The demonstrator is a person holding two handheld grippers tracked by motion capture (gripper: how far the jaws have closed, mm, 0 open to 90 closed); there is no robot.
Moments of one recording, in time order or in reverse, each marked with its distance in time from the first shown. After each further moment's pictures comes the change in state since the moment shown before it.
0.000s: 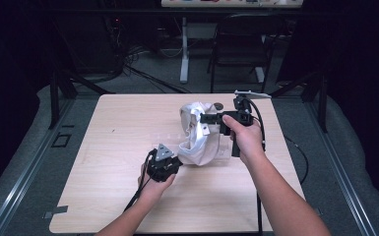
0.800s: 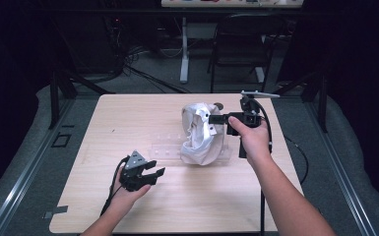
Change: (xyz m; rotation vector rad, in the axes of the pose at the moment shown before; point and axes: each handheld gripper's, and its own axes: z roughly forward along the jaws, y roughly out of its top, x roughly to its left) left arm 0.039 -0.033 -0.065 0.034 0.006 -0.011; right arm 0.001 -0.002 -0.019 -0.042 -0.123 -0.083
